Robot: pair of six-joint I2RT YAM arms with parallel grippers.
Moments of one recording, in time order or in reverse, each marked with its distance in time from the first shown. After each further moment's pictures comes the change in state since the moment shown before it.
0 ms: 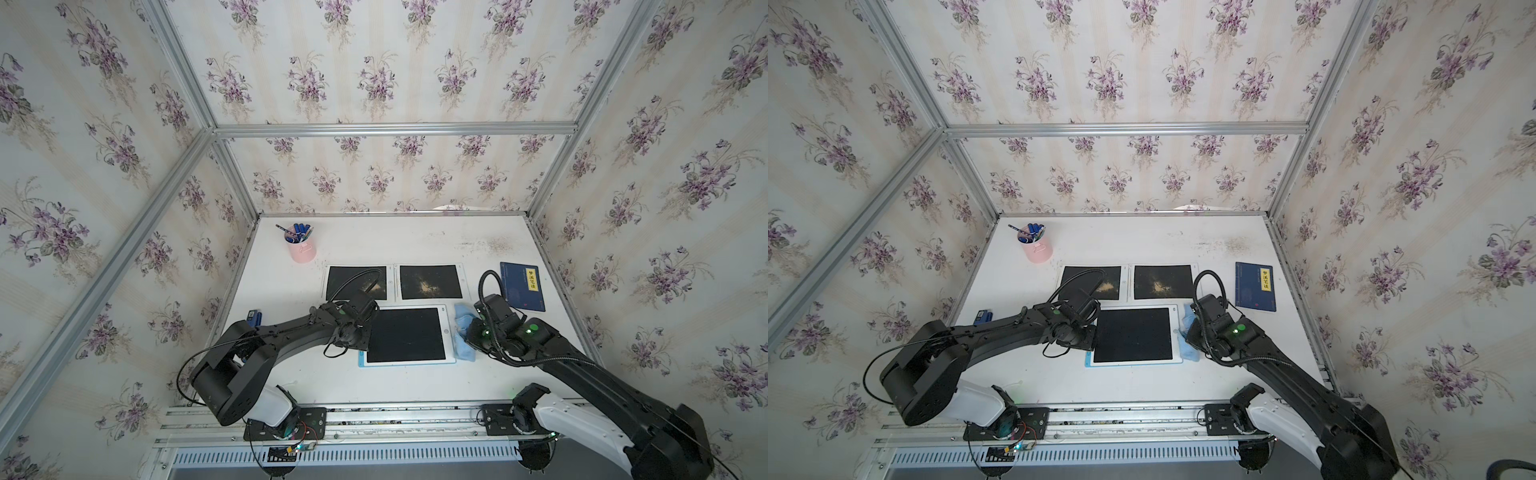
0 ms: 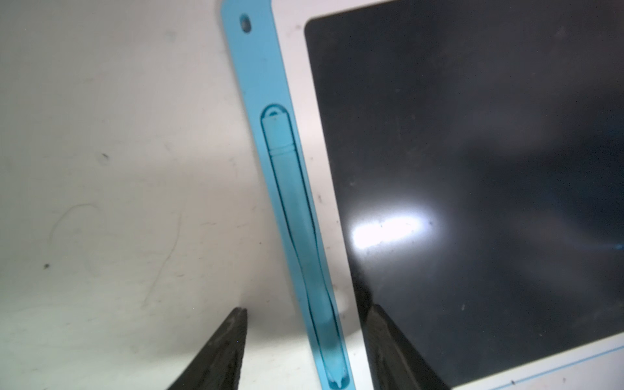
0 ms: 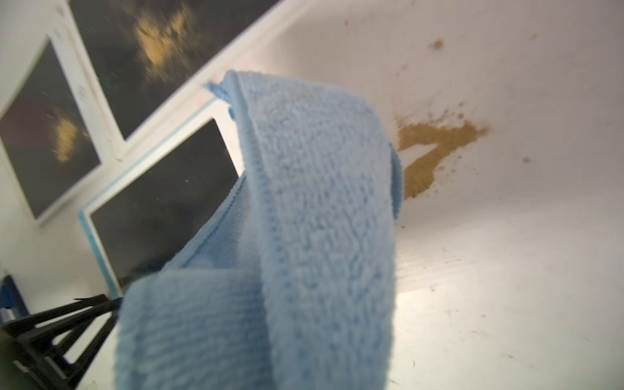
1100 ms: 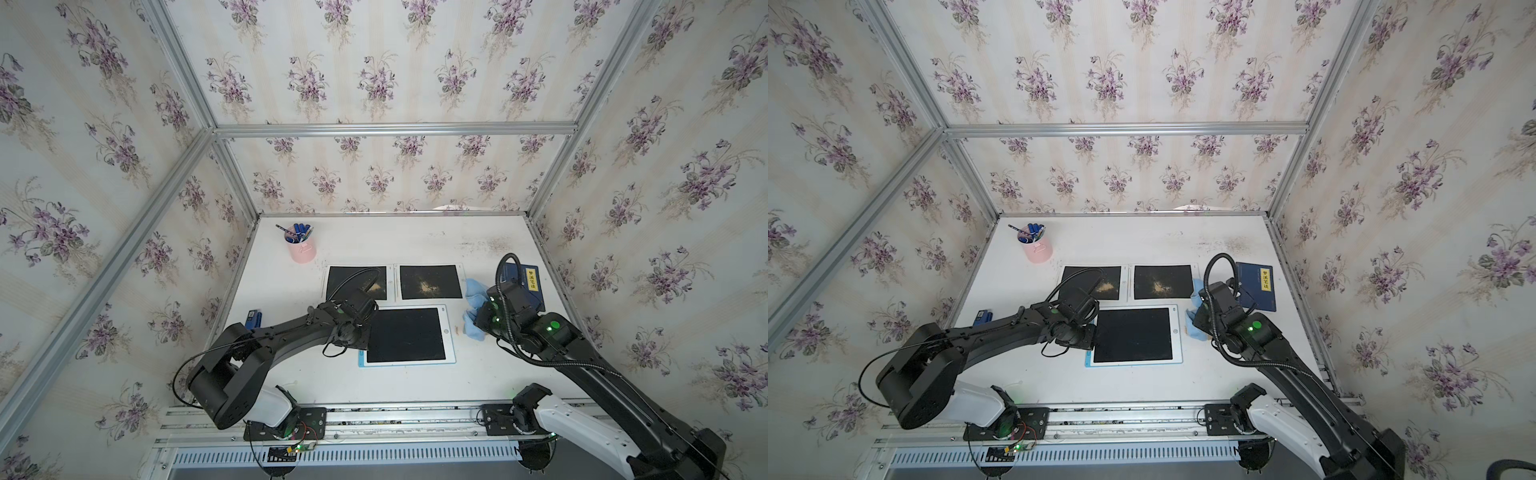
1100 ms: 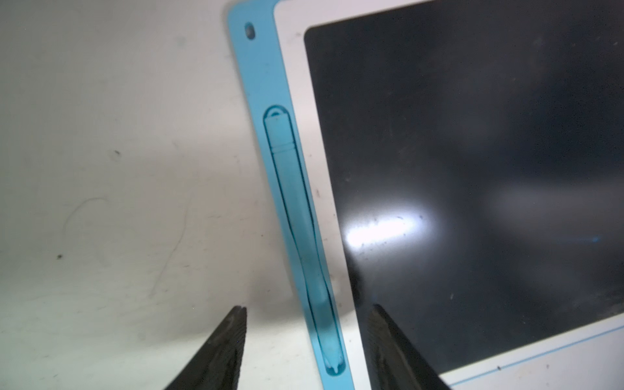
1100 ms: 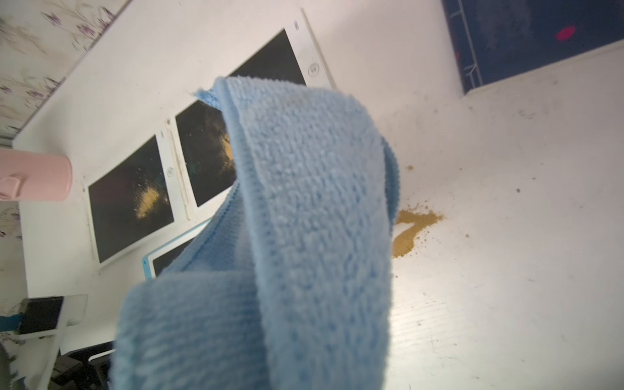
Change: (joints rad) left arm 0.009 -0.019 0.013 -0.025 0.005 0.007; right arm -0.024 -0.014 0.164 -0.056 0.156 -0.077
